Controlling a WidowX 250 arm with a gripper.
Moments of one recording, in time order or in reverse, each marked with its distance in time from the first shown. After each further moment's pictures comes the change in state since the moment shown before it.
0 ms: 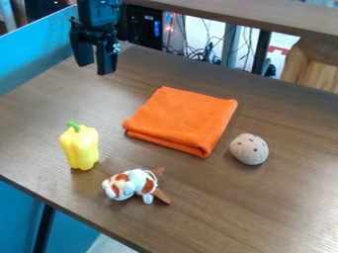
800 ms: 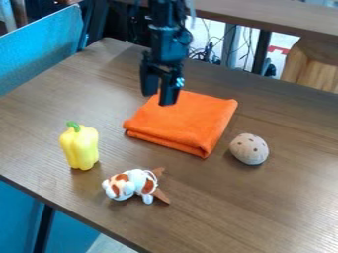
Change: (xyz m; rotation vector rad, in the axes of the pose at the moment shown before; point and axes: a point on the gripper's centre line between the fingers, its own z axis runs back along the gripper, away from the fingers) arm 0.060 -0.084 -0.051 -0.066 0.115 -0.256
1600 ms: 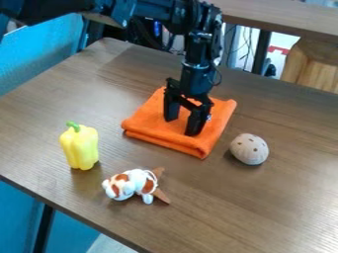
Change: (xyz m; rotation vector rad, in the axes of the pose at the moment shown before) arm 0.027 -0.013 -0.043 0.155 0.034 0.137
